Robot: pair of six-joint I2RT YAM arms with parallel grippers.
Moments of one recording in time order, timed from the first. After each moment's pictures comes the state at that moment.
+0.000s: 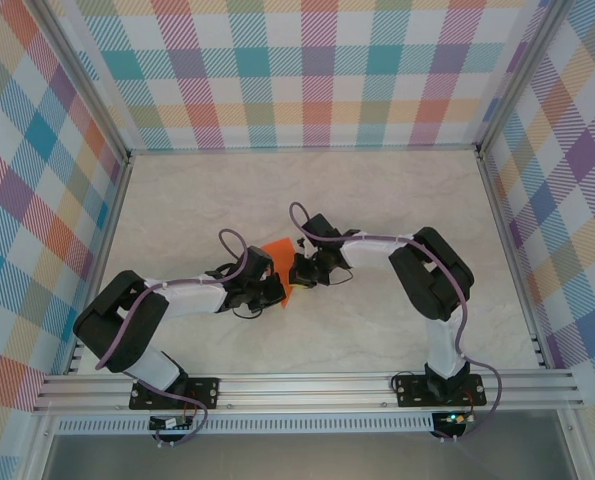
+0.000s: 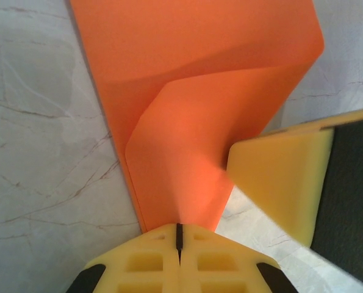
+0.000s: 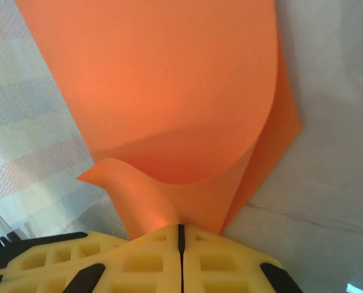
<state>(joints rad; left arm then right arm) -0.67 1.55 0.62 -0.06 0.21 -0.98 0.71 1.98 1.17 -0.32 -0.51 0.78</state>
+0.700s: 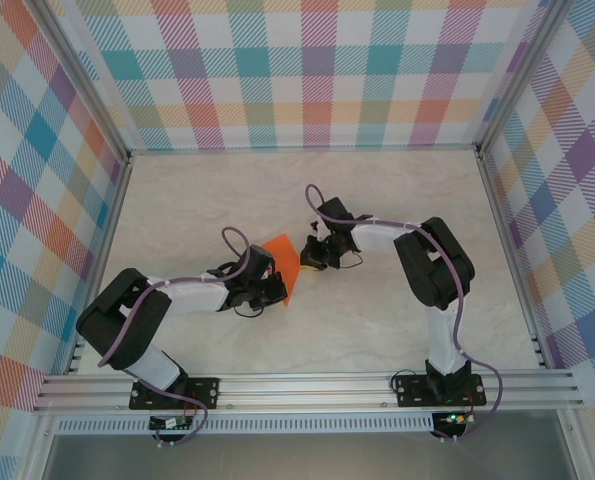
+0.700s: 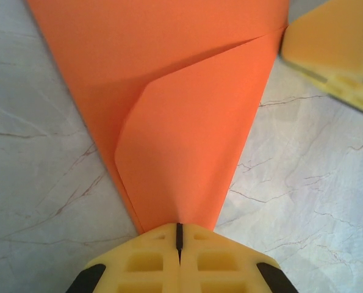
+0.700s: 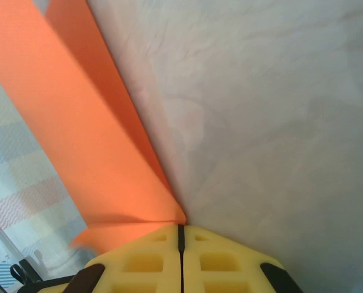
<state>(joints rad) -0.67 1.57 0.63 -0.05 0.21 -0.95 0.57 2.03 1.25 -0.35 -0.54 0.70</state>
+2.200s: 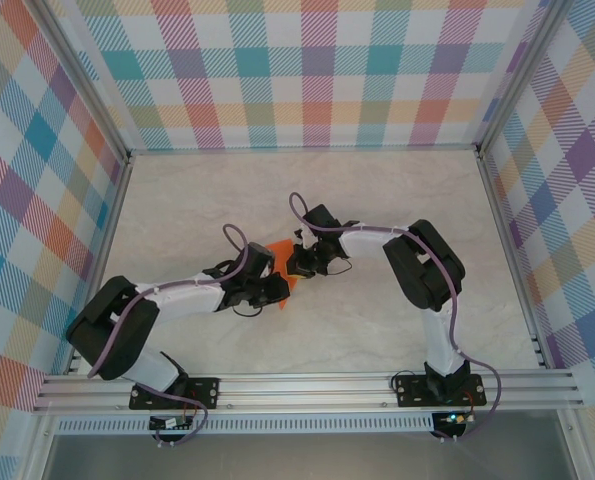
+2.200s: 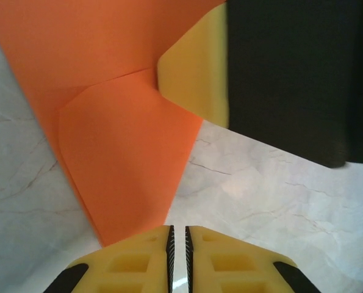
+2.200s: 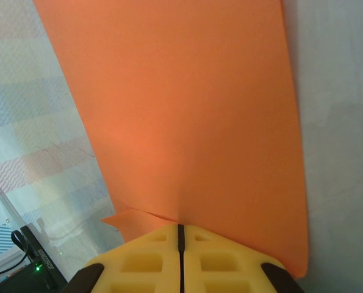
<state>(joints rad) -0.68 1.51 0.65 -0.10 0.23 -0.87 0.67 2.07 1.26 -0.32 -0.60 0.68</state>
